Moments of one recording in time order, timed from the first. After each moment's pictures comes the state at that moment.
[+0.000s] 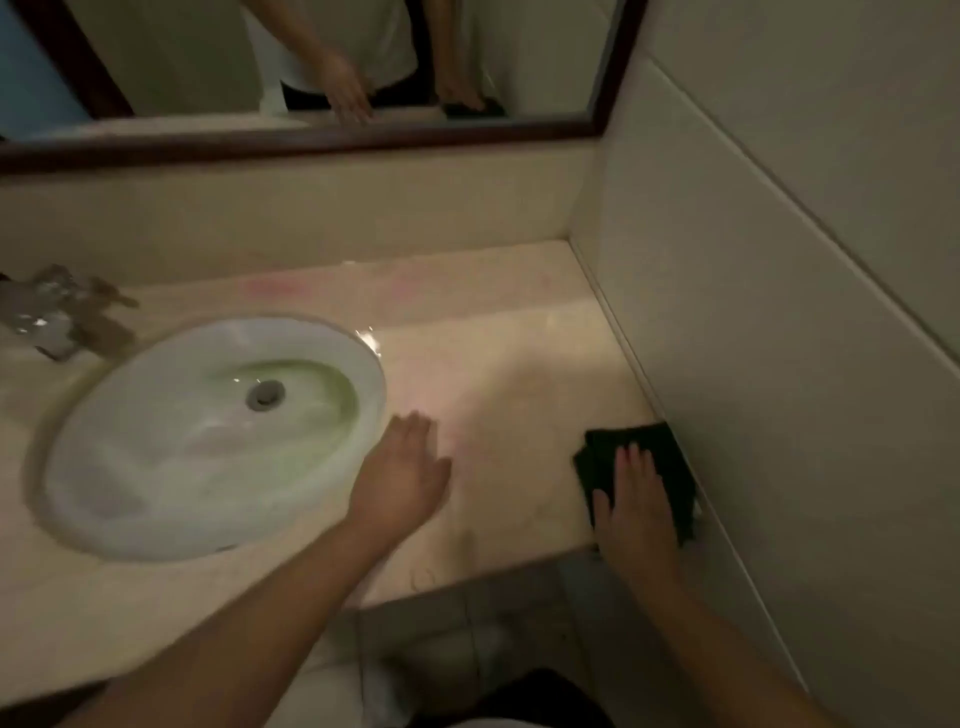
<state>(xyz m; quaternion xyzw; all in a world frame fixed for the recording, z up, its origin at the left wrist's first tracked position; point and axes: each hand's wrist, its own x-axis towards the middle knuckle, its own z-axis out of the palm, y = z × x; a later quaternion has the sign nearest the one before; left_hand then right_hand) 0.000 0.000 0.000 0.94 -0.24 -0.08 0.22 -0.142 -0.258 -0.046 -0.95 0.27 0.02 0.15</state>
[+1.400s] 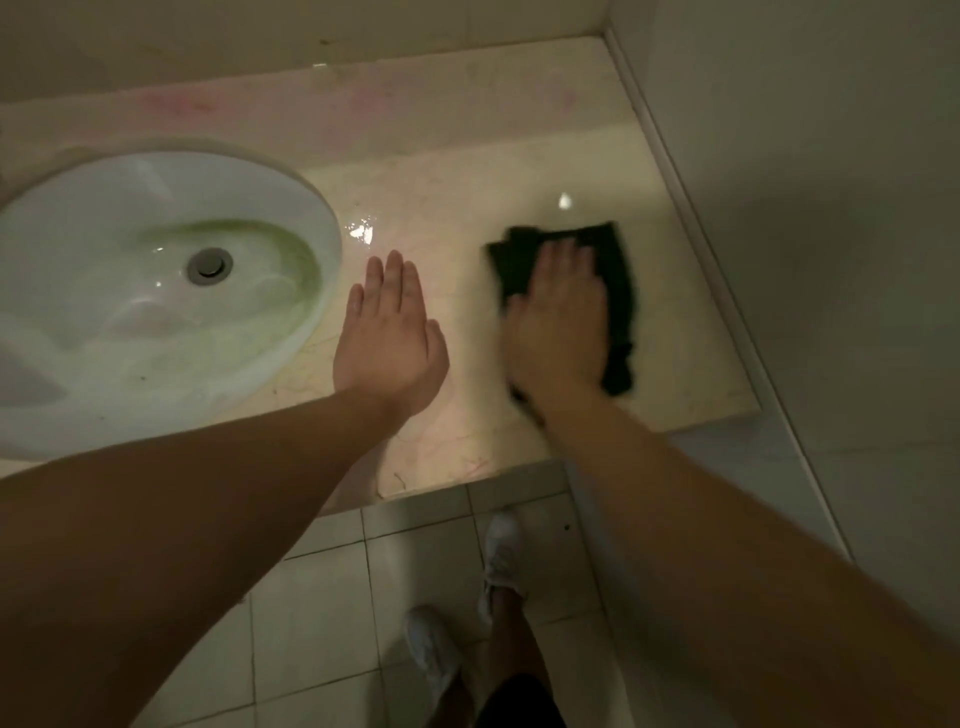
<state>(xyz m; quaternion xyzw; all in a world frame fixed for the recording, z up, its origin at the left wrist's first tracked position) 0.016 -0.044 -0.071 0.97 -0.21 -0.06 0.09 -0.027 -0.203 -0.073 -0.96 0.25 -0.01 0.10</state>
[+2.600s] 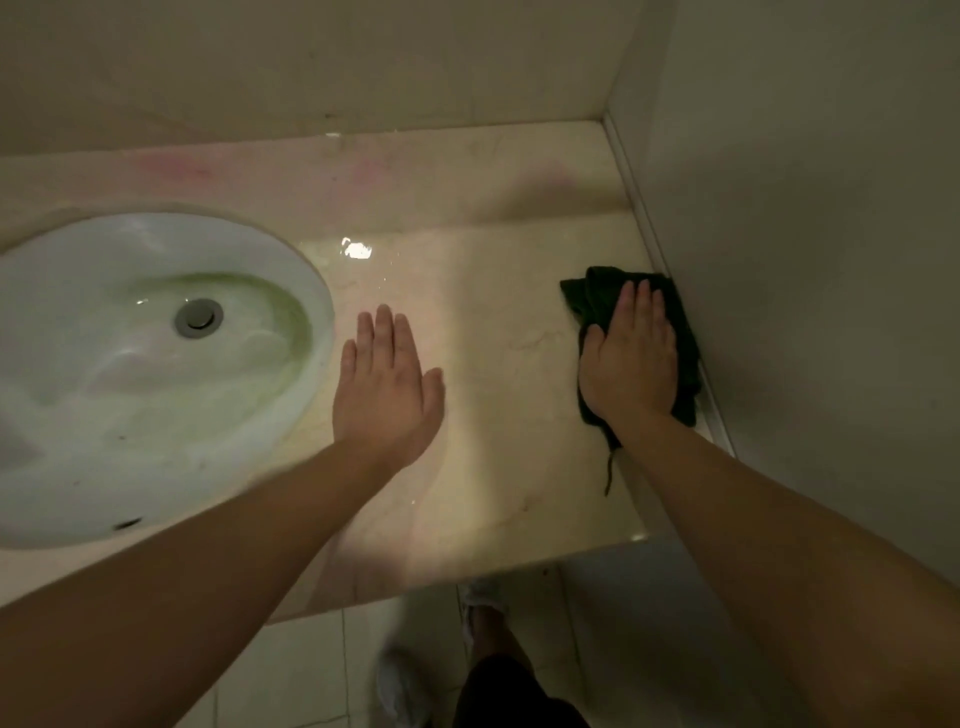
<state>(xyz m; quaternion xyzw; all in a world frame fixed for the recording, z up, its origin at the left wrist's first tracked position) 0.051 -0.062 -0.067 0.98 -0.16 -0.10 0.11 0.013 -0.312 -0.069 -0.96 0.28 0.02 0.09</state>
